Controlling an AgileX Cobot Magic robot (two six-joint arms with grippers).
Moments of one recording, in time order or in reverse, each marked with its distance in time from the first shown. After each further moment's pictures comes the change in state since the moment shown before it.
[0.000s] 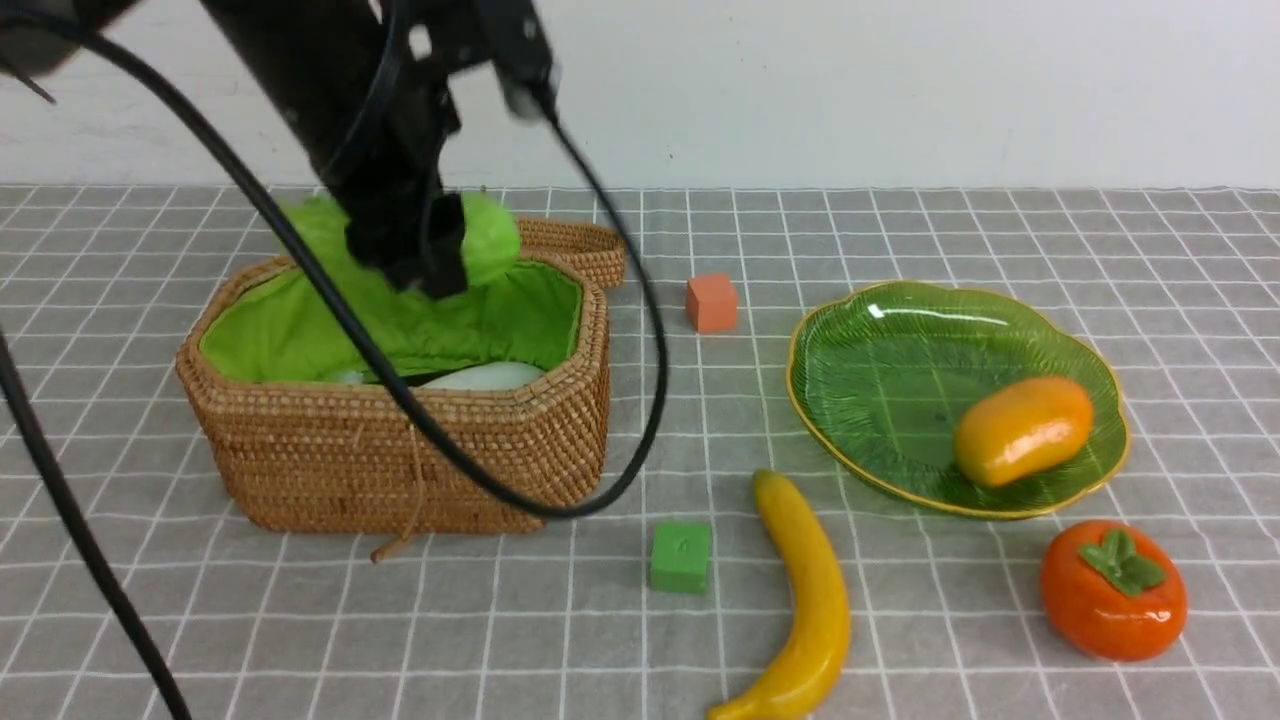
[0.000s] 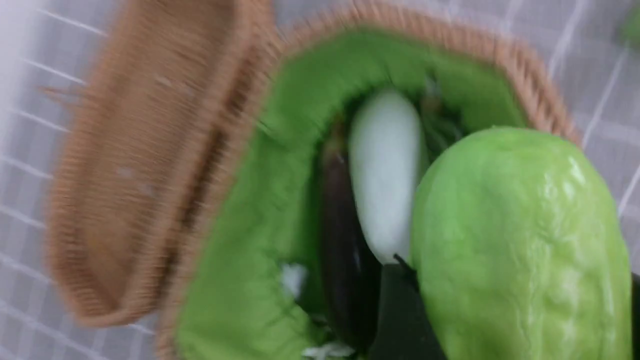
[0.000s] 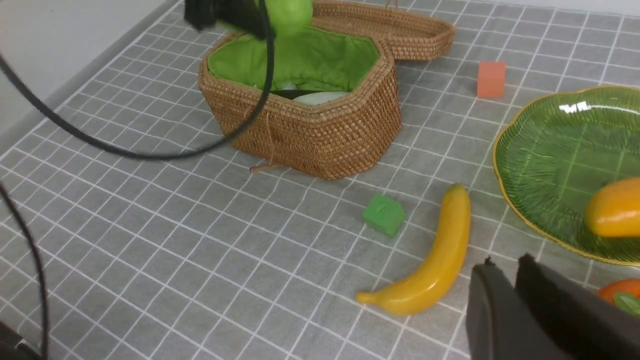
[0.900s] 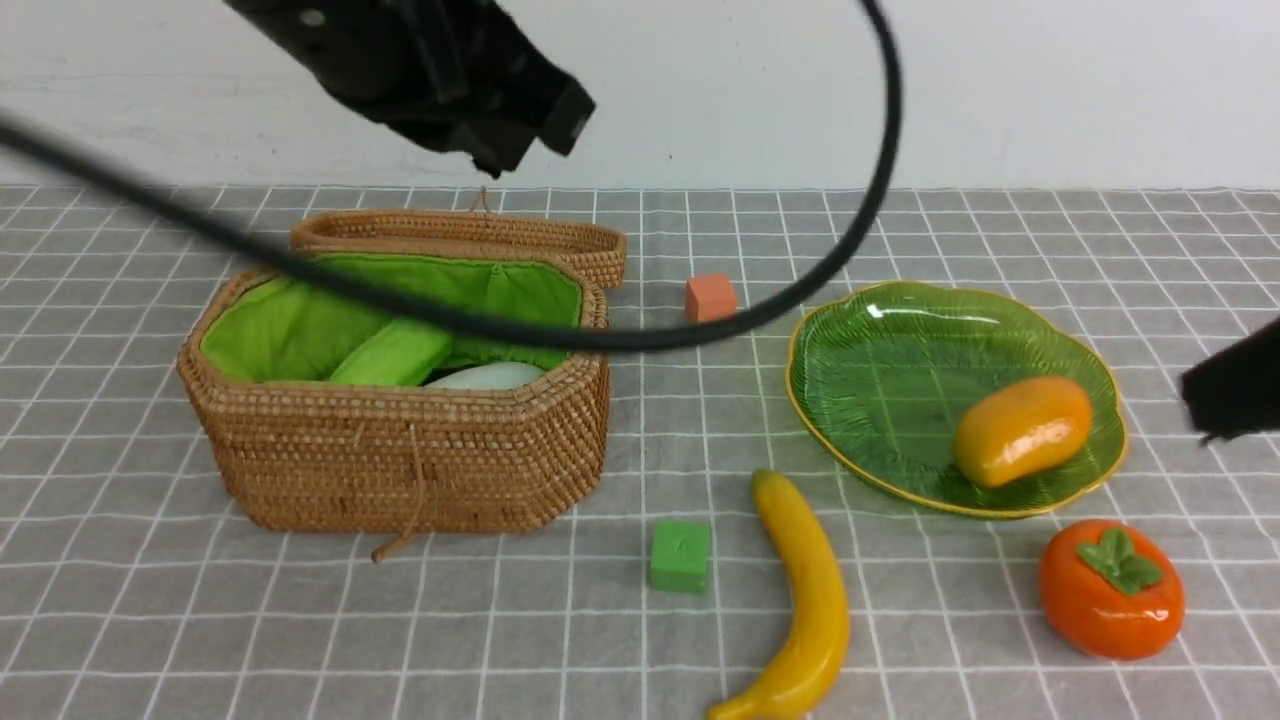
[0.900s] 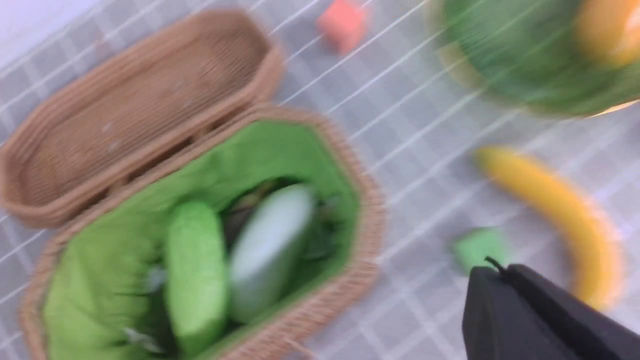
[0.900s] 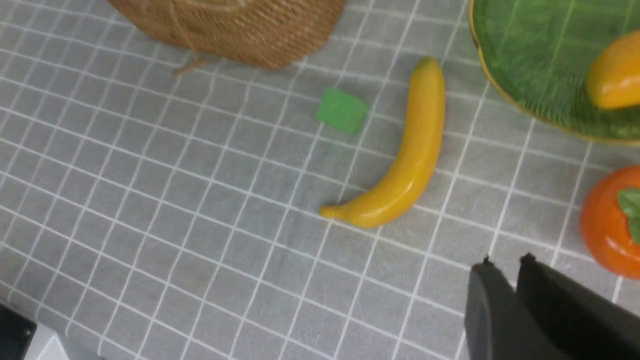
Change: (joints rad) right arm 0.003 0.476 -0.174 -0.092 0.133 0.116; left arm -0.250 -0.368 0.095 0.056 -0.089 -0.904
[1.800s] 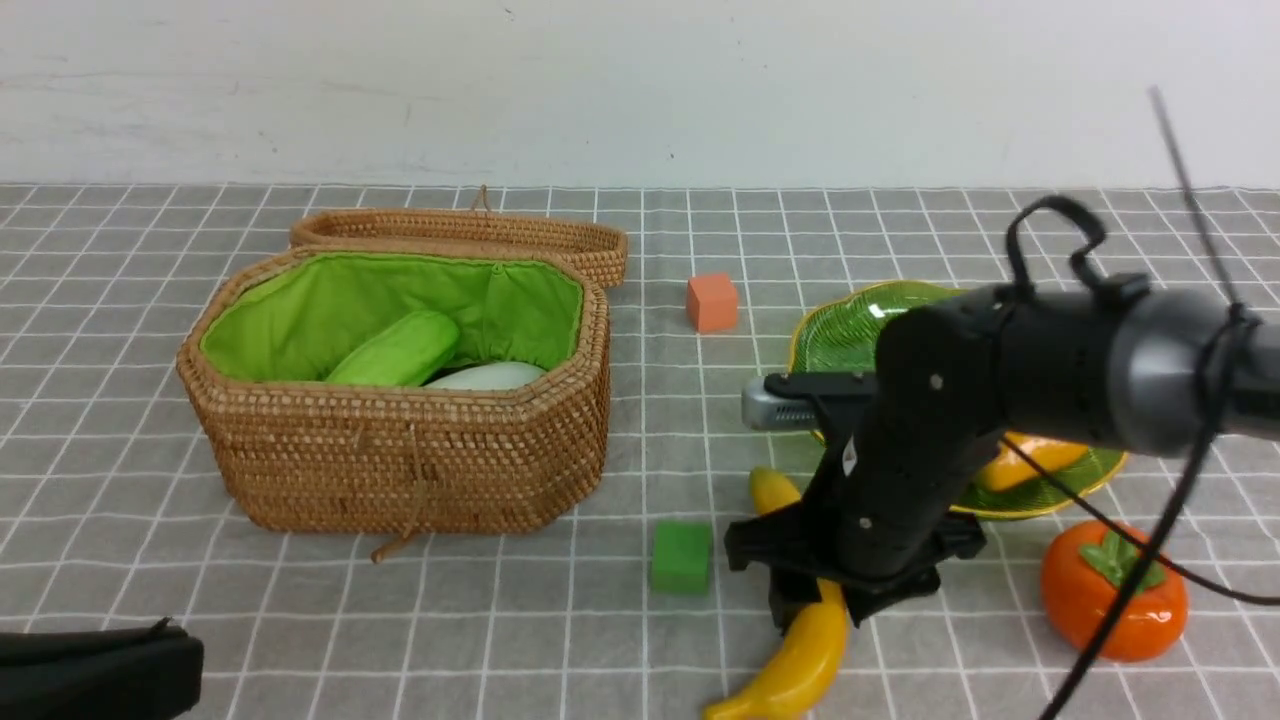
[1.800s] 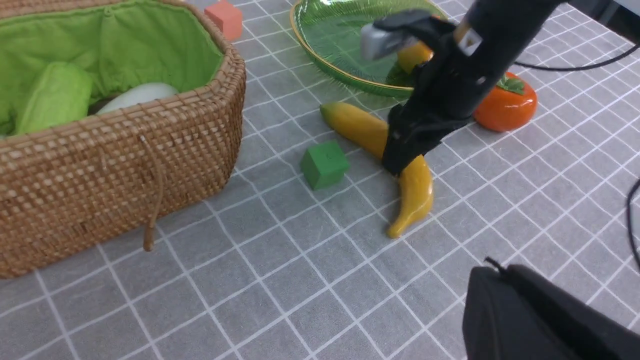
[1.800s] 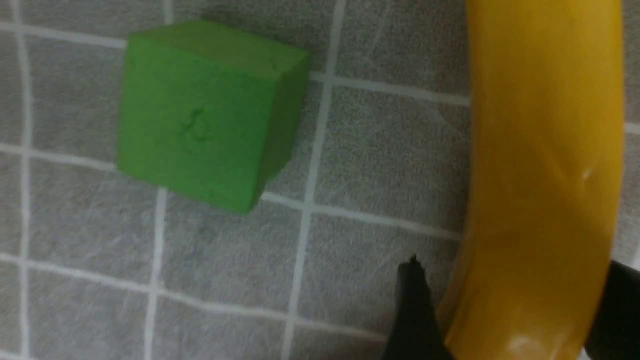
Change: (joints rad) right arm 0.356 0.823 -0.007 -0.278 -0.448 0.447; left arm -0.032 -1.032 1.110 -0.201 -0.444 -0.080
